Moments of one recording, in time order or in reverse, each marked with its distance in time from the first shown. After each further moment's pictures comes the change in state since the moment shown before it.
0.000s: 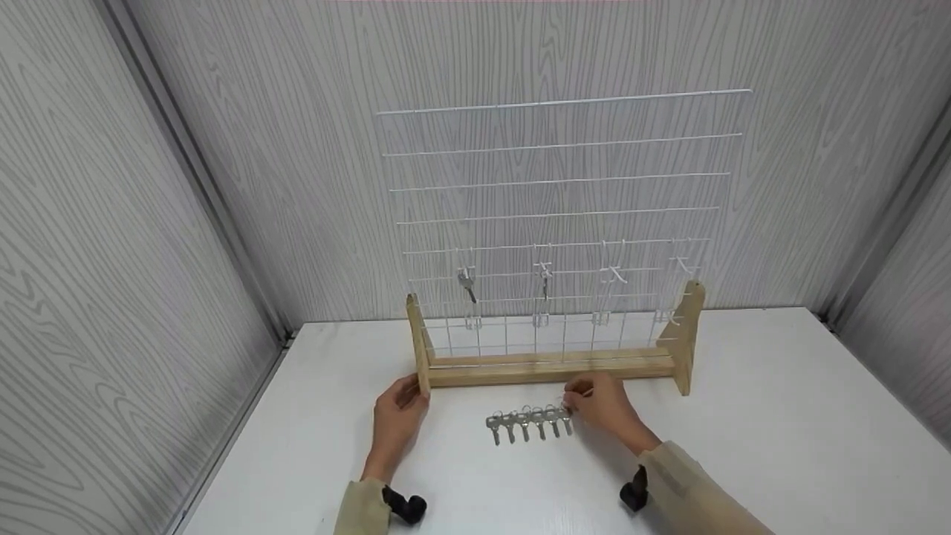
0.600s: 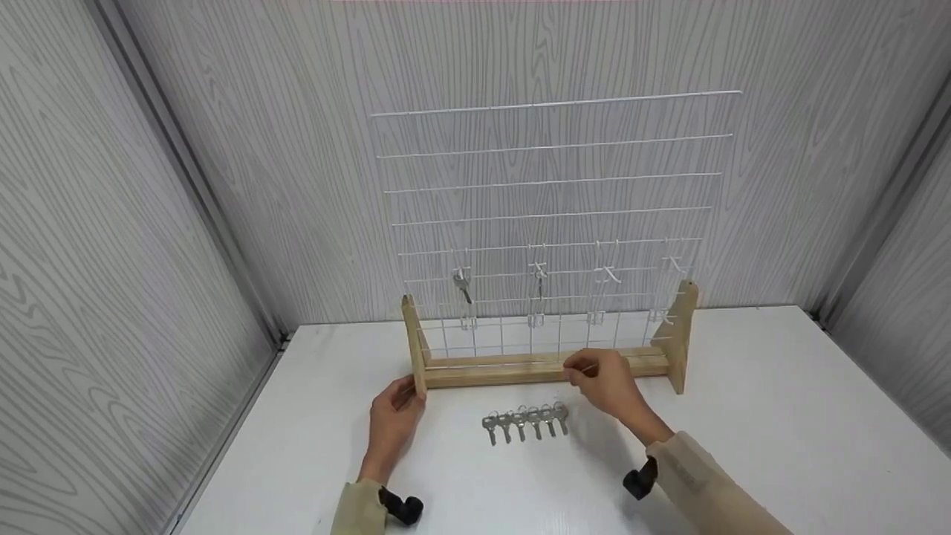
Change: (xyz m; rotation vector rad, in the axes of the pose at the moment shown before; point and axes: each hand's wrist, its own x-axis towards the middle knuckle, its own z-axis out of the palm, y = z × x) left_hand 0.001 0.000 -0.002 -0.007 -0.017 -0.008; right_hand 0.000 -0.037 -0.033 0.052 0.044 -0.105
